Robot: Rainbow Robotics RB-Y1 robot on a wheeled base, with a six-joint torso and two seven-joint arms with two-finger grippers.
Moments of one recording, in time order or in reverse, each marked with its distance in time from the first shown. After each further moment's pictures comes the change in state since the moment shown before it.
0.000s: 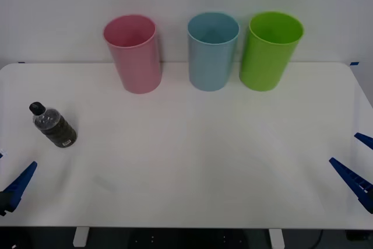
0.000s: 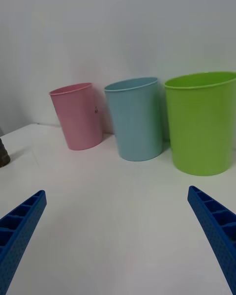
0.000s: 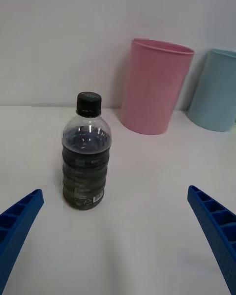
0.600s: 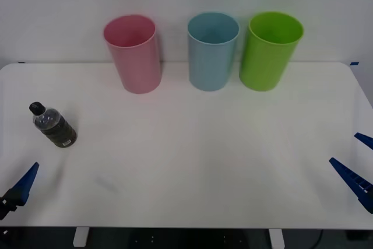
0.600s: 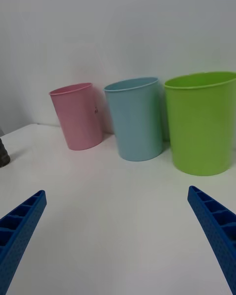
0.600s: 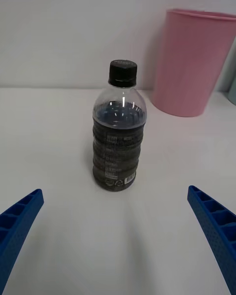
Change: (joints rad) right arm 0.000 0.000 0.000 0.000 0.000 0.000 0.000; left arm -0.010 -0.007 -0.069 0.012 -0.038 0.195 -0.051
